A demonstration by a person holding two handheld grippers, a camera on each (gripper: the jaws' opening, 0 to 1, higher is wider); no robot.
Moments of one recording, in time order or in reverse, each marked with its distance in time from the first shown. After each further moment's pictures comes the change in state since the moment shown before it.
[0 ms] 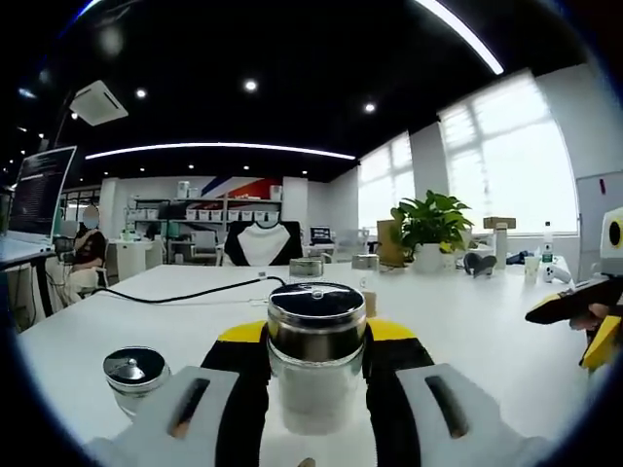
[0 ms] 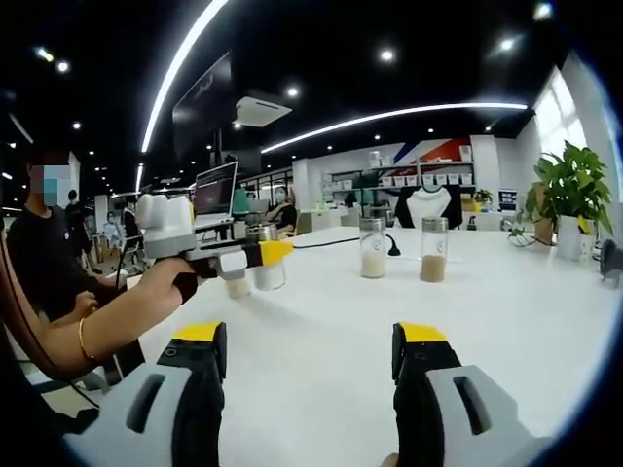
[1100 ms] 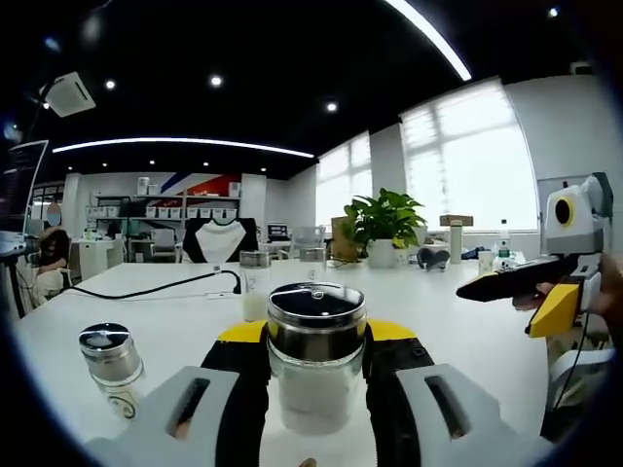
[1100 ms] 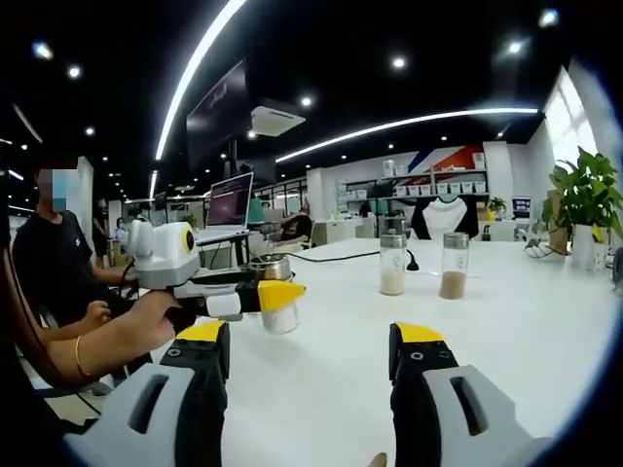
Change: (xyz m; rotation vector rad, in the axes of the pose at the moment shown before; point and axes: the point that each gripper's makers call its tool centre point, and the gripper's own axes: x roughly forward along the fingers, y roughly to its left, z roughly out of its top) left arm -0.031 -0.044 -0.009 0.000 0.014 -0.203; right arm 0.011 0.022 0.019 -0.007 -0.049 0.068
